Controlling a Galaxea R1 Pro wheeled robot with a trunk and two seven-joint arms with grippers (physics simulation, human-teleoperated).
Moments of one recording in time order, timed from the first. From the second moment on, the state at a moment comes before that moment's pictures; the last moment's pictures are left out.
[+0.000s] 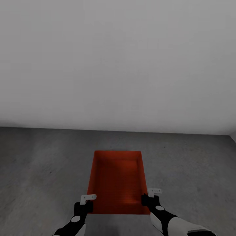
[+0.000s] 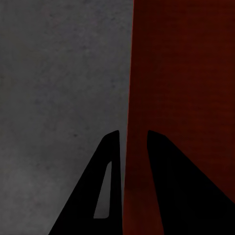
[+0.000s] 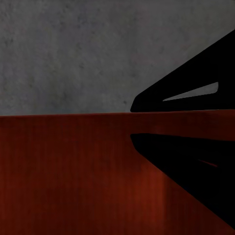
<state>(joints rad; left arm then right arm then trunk) -0.52 -0.10 -0.08 -0.22 0.04 -0.26 0.19 -0.68 0.09 0.04 -0.01 -0.06 -0.28 -0.08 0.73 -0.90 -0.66</state>
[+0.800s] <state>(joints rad) -0.52 -0.10 -0.08 -0.22 0.04 -0.26 0.18 -0.68 0.09 0.04 -0.01 -0.06 -0.28 -0.08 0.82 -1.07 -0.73</state>
